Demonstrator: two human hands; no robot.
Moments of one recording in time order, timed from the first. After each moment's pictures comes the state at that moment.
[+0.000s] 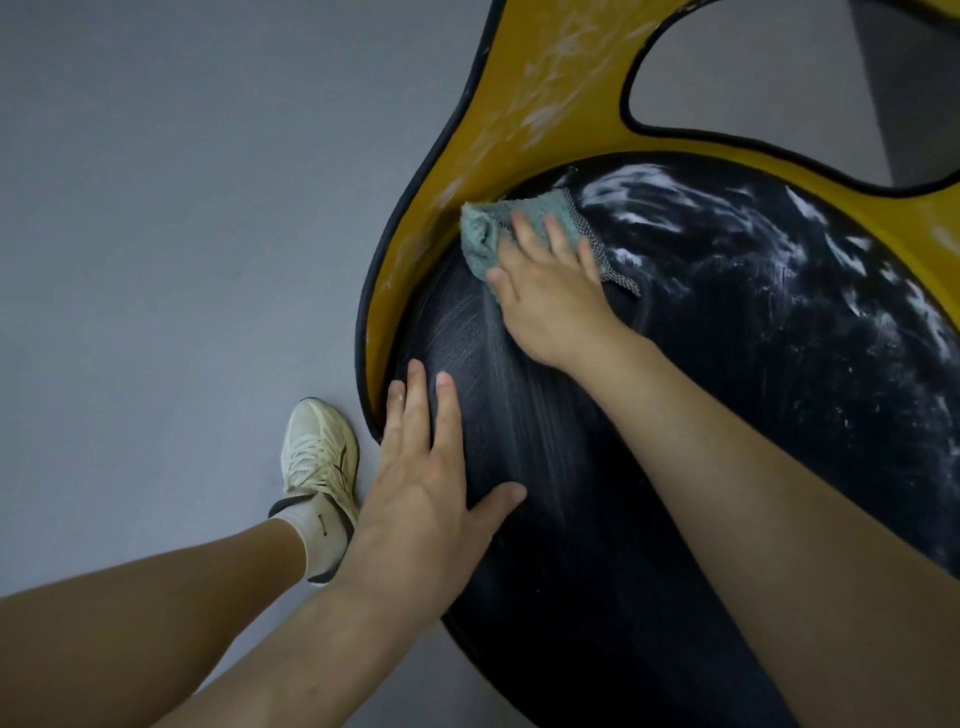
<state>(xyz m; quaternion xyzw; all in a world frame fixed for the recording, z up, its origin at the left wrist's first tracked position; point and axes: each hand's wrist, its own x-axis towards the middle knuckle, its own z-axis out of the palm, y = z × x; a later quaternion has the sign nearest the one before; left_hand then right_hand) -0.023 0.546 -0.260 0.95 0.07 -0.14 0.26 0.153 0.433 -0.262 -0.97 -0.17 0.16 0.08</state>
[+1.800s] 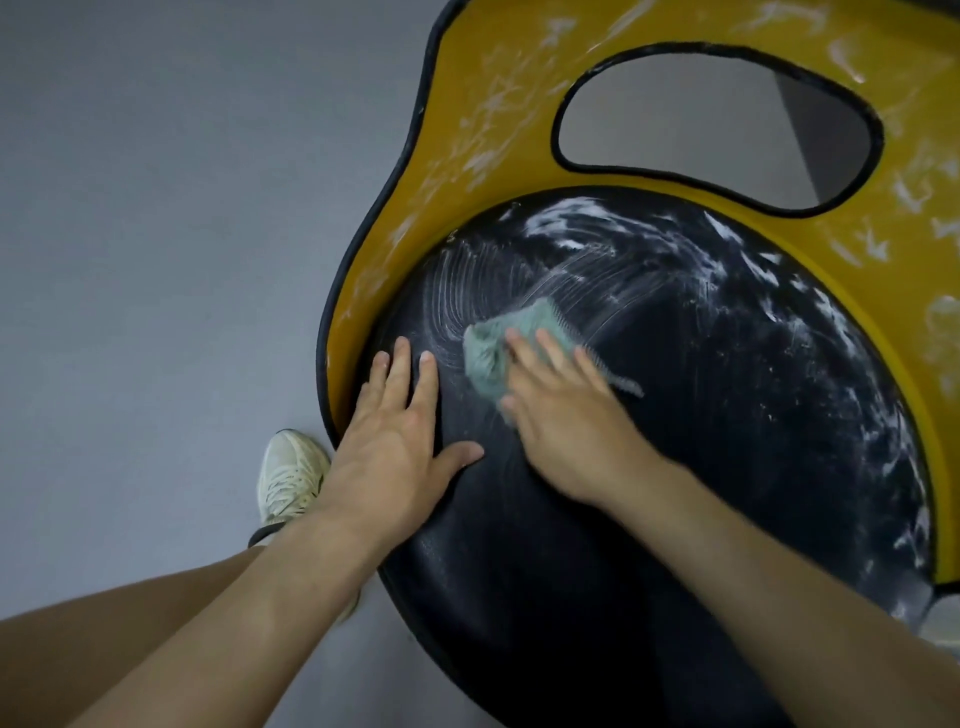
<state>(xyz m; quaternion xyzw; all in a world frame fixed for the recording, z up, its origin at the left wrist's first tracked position) 0.022 0.551 -0.245 0.96 0.01 -0.16 0.21 0.067 0.364 -0.252 -0.96 -0.22 0.18 0.08</state>
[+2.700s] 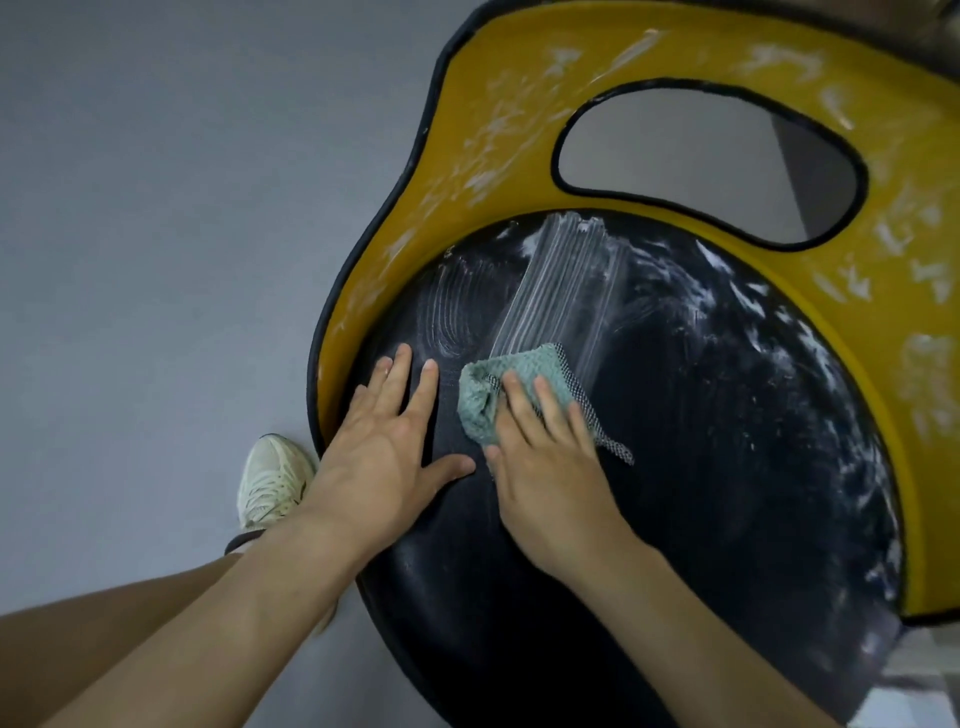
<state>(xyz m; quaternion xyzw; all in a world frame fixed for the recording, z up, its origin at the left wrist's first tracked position) 0.029 0.552 -0.250 0.97 -0.01 -0.15 0.21 0.030 0.376 -0.255 -0.97 -0.17 0.18 0.06</state>
